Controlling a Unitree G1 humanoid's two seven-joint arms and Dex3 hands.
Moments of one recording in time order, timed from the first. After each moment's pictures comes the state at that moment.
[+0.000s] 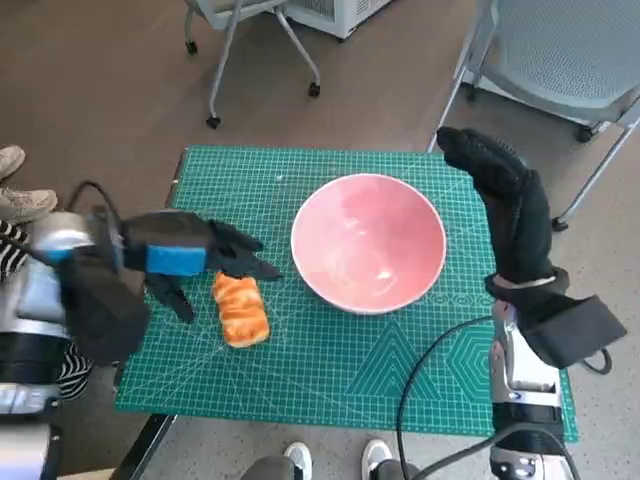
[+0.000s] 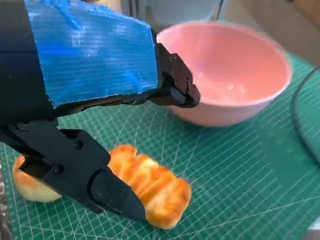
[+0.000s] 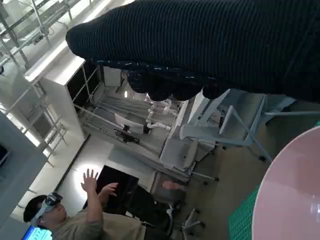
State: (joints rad) left arm -0.71 0.73 -0.23 0.56 0.23 -0.80 -0.93; right arm -0.50 -0.15 -0.11 0.31 0.14 -0.53 0.28
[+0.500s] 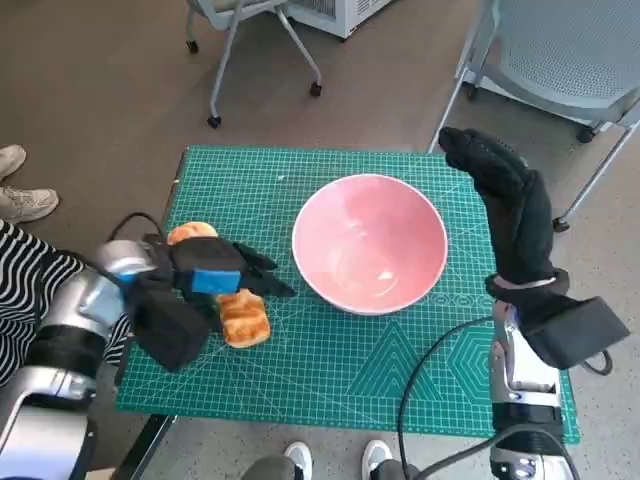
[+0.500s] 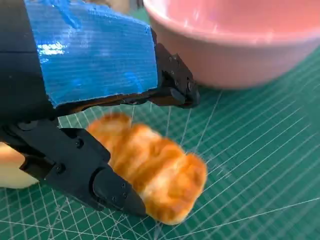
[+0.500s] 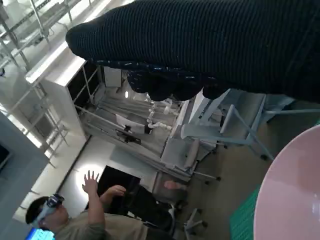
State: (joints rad) left arm -0.78 0.64 -0.40 0.86 0.60 -0.90 -0.57; right arm -0.50 -0.15 -0.11 0.30 0.15 -0.53 0.28
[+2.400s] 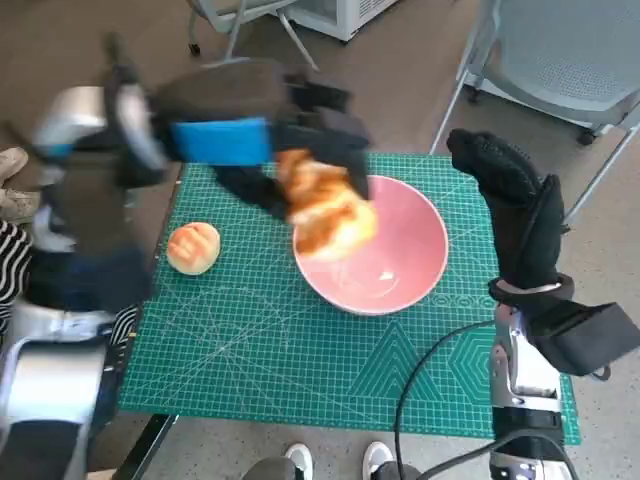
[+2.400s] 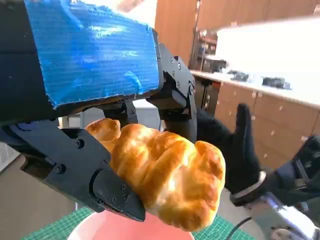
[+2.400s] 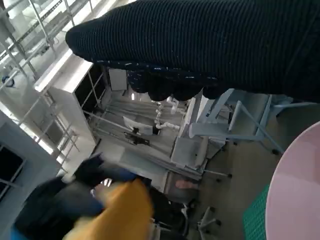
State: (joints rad) left arm -1.19 0.45 -0.21 0.53 0.09 -0.65 -0.82; right arm -0.48 -0.15 -0.13 0.29 0.23 -0.53 0.30
